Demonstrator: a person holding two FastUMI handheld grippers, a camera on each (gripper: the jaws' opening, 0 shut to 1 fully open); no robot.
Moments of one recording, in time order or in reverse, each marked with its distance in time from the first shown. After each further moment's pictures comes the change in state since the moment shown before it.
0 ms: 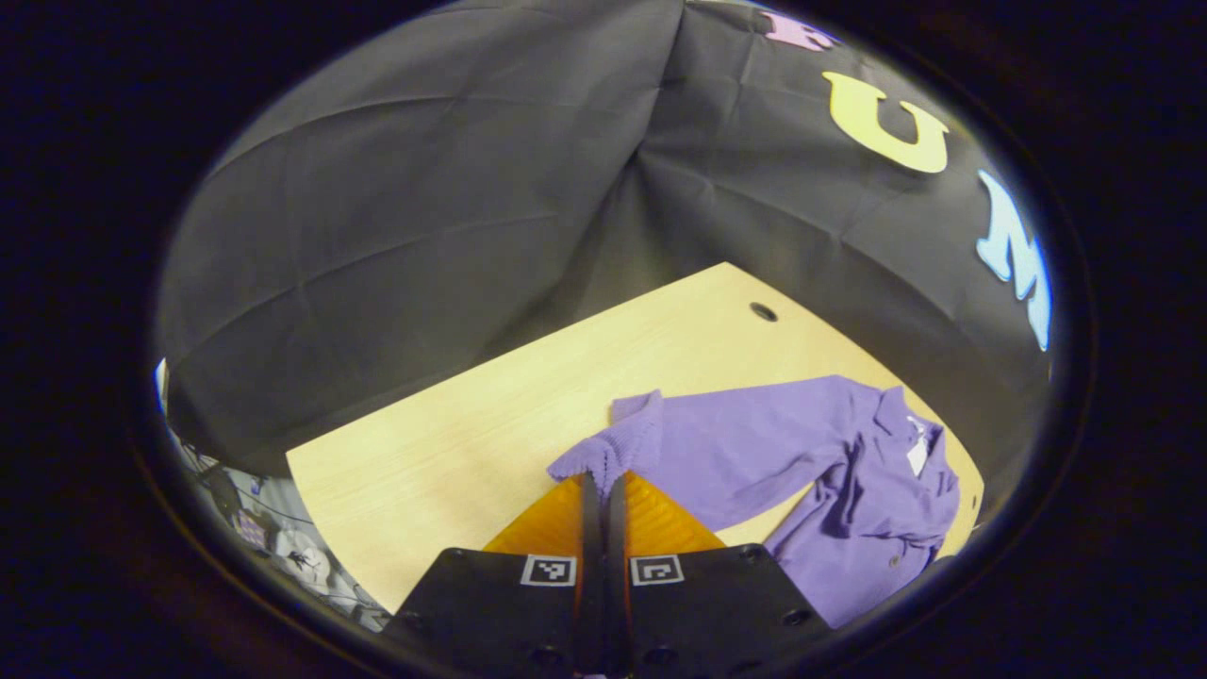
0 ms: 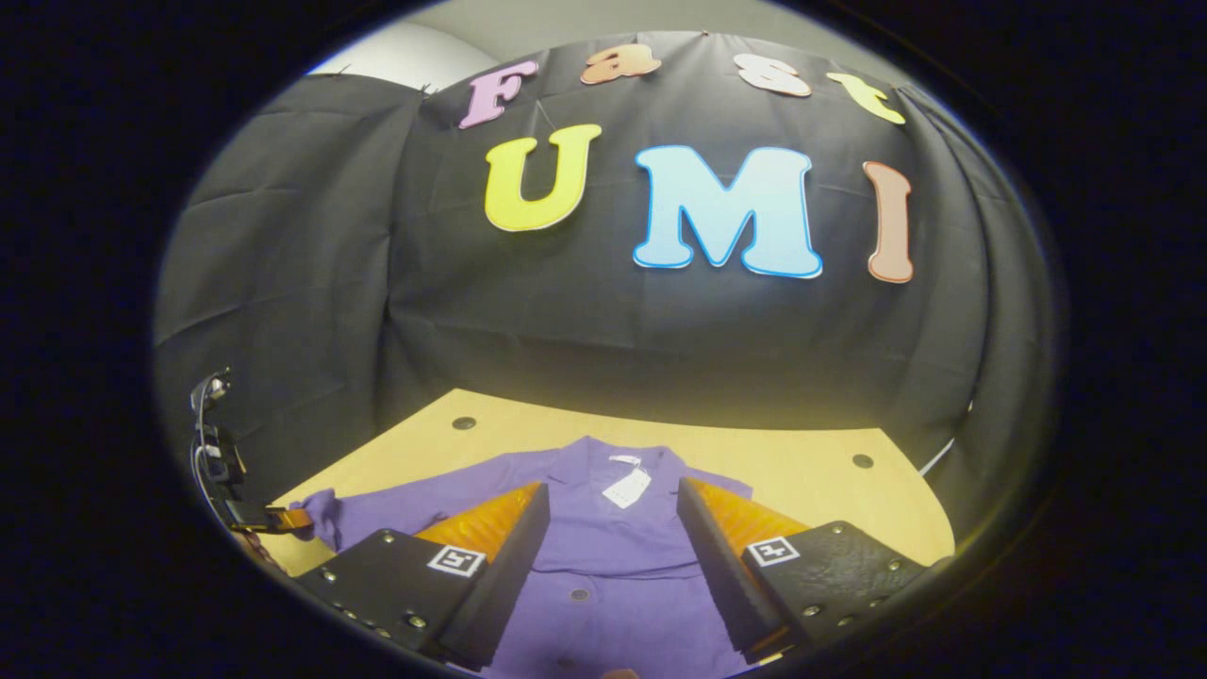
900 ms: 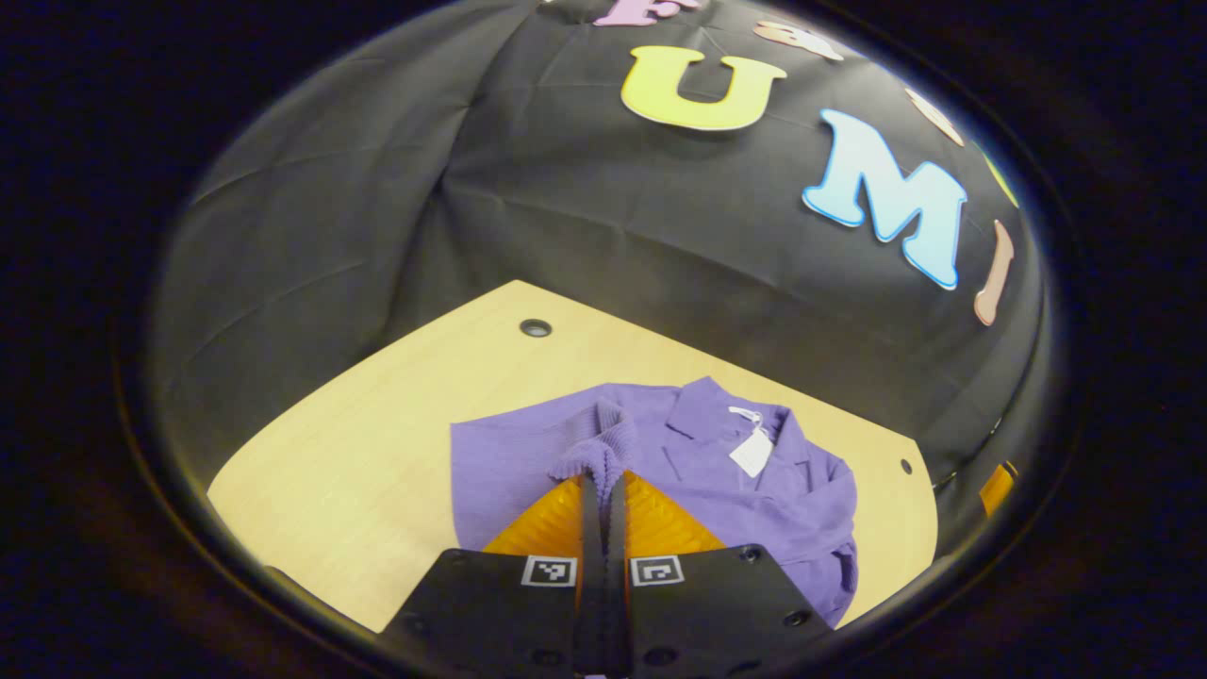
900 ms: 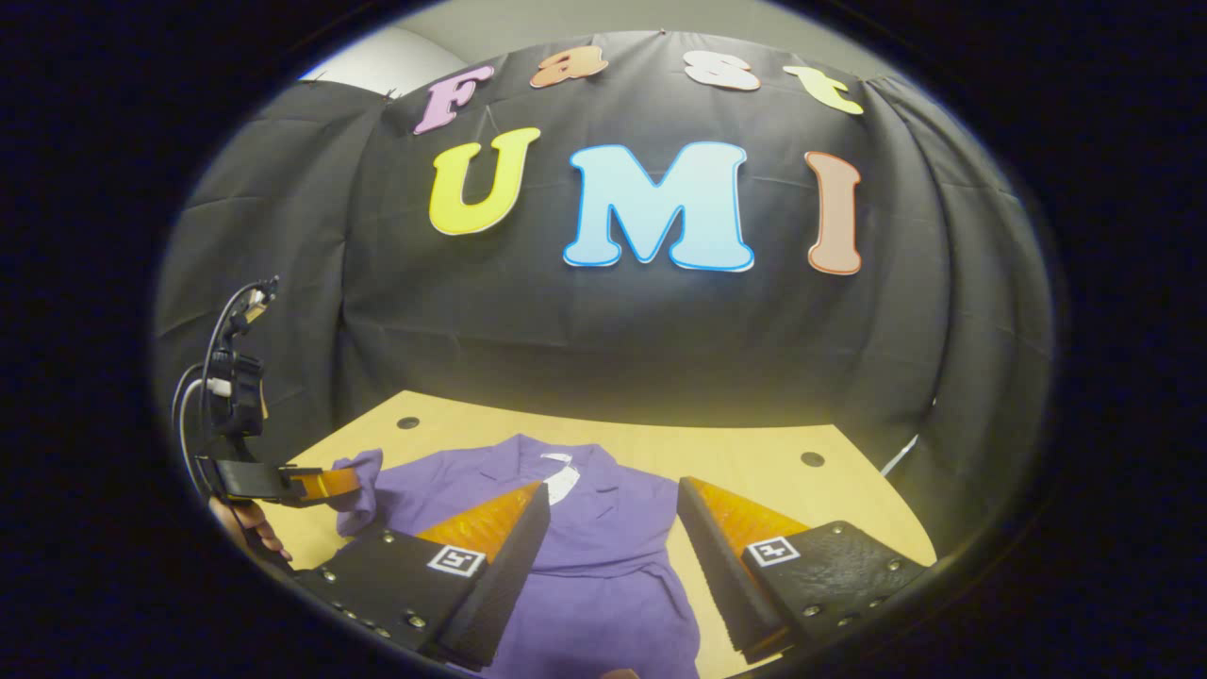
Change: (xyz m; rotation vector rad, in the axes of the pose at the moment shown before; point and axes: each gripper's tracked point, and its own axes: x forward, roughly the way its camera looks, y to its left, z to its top) left arm -0.034 -0.261 -0.009 0.213 -0.025 -0.370; right arm -0.008 -0.089 -0.010 0.023 -0.005 -0.115
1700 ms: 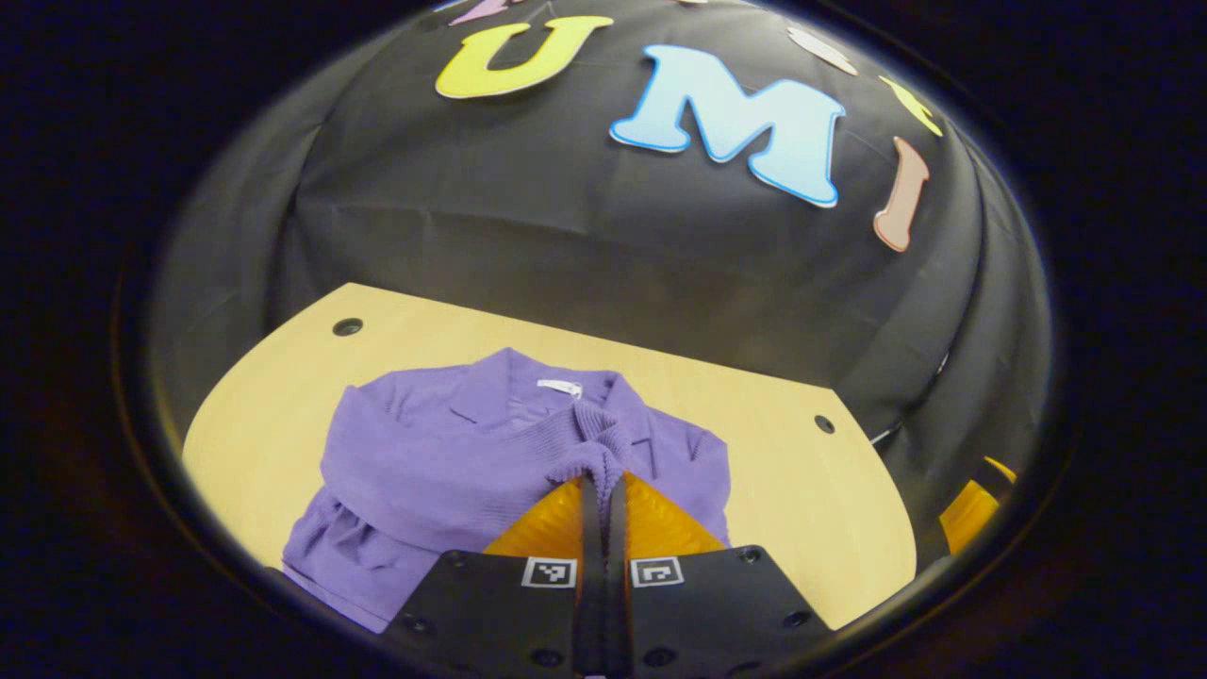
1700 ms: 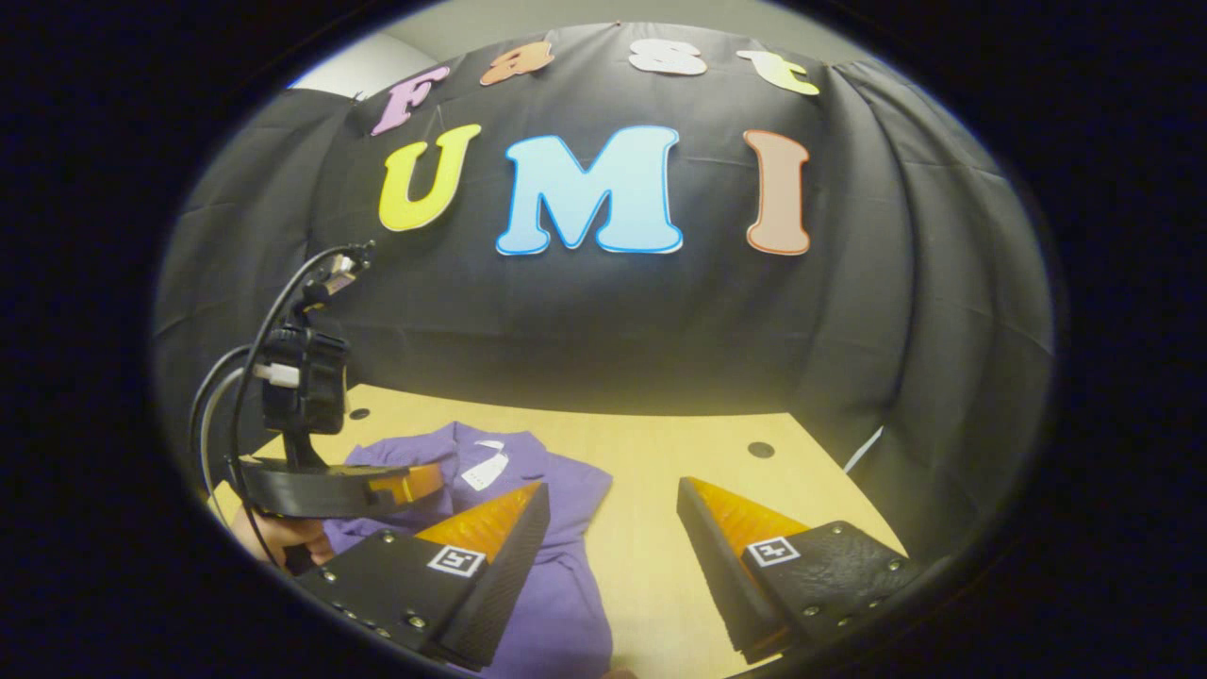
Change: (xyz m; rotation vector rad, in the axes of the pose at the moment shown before) left arm 0.035 -0.215 -0.067 0.166 0.090 -0.251; right arm -0.001 -0.097 -0.020 0.031 0.033 -0.074
